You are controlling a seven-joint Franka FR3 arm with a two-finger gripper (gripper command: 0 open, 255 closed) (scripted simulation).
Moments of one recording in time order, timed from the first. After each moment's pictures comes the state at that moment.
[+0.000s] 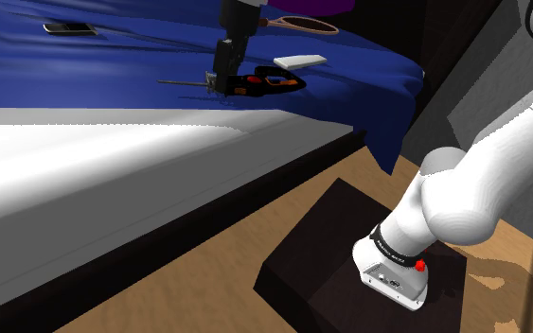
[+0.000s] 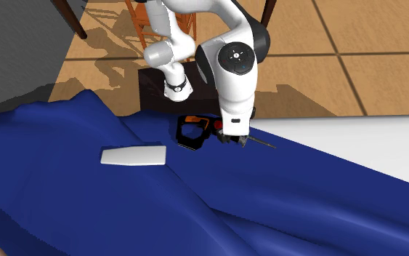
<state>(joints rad) 0.23 -0.15 0.05 -1.94 0.14 1.87 -0.25</state>
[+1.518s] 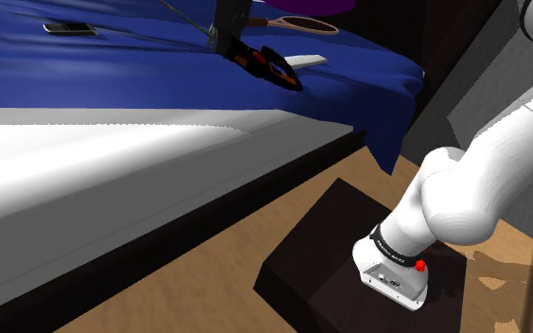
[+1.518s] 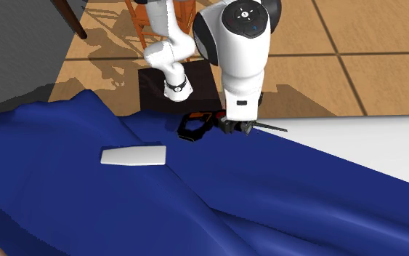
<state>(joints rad) 0.23 -0.12 0.04 -1.71 0.13 1.67 -0.22</state>
